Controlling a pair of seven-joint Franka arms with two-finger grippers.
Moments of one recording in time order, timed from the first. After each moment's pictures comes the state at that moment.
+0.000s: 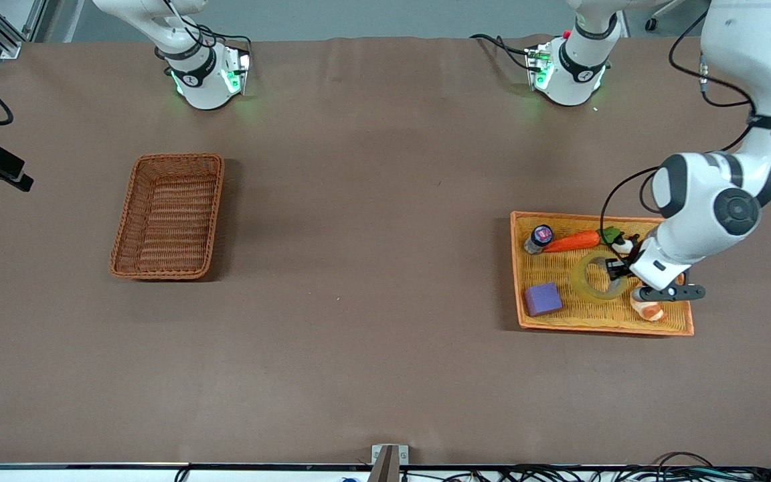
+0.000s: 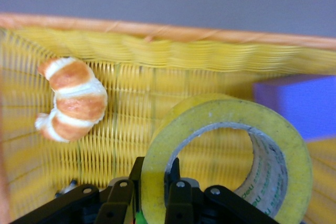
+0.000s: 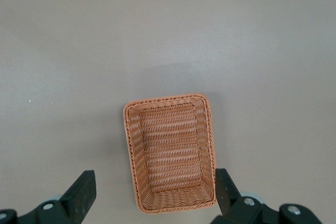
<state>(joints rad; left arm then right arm) 0.09 0.32 -0.16 -1.94 0.04 2.25 -0.07 0.01 0.03 -0.08 -1.45 0.02 1.52 0.05</state>
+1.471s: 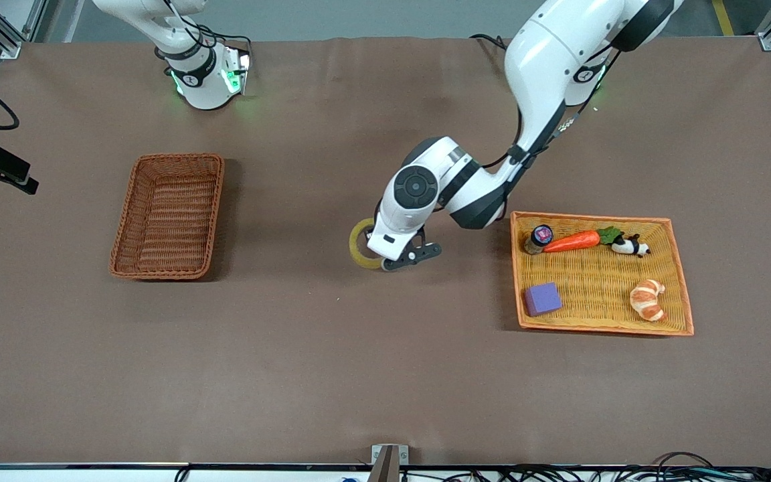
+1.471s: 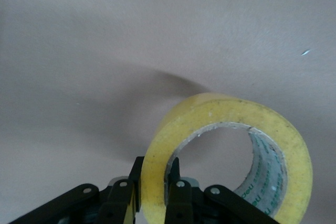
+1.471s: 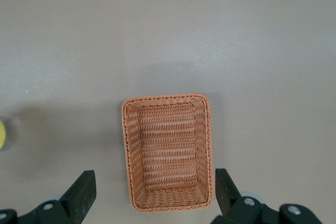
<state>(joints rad) -0.56 0.78 -0.29 -1.44 0.04 2.20 -1.10 0.01 0.05 -0.08 -1.45 0.02 1.52 -0.01</state>
